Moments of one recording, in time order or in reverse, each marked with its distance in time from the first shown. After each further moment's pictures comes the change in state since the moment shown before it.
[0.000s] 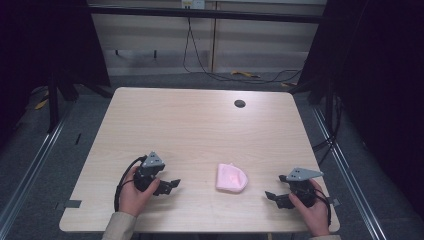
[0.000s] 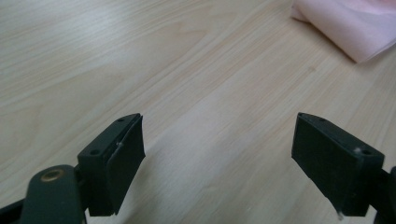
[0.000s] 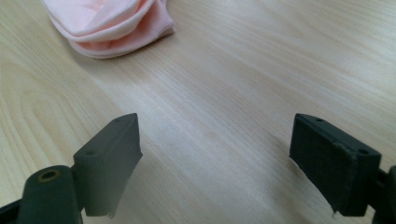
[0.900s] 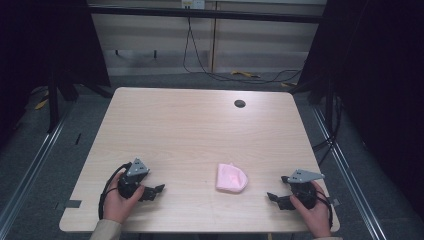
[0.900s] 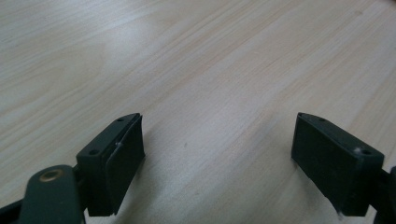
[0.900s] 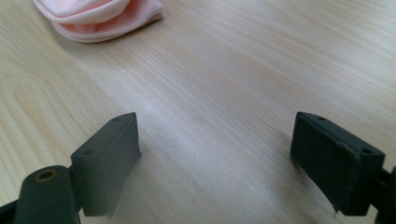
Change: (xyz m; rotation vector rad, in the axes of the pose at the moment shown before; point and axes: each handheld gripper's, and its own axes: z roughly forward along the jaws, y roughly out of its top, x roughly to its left) left arm 0.018 -0.035 -0.019 0.015 0.069 0.032; right arm -0.002 -0.008 0.000 0.009 -0.029 -0.011
